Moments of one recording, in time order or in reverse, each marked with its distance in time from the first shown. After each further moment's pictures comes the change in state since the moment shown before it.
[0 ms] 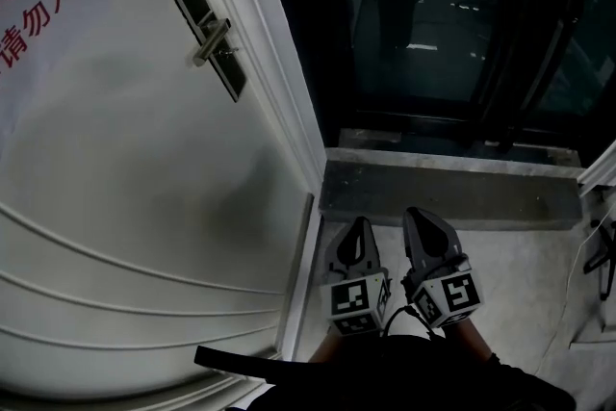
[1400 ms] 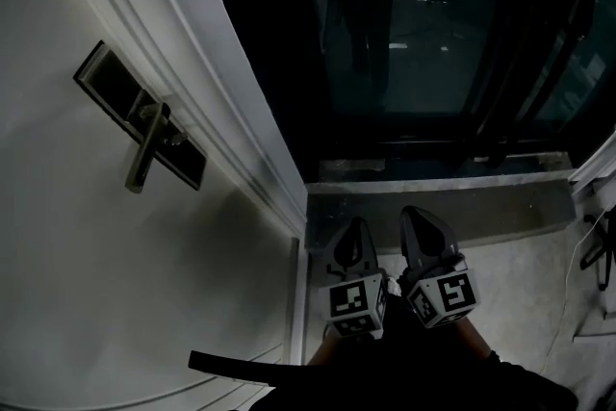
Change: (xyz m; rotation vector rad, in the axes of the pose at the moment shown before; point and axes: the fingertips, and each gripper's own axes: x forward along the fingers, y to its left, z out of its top) left arm 0.196 0.022 0.042 0.011 0.026 -0.115; right arm 0.160 -0.108 0.005 -0.015 -0.002 -0.143
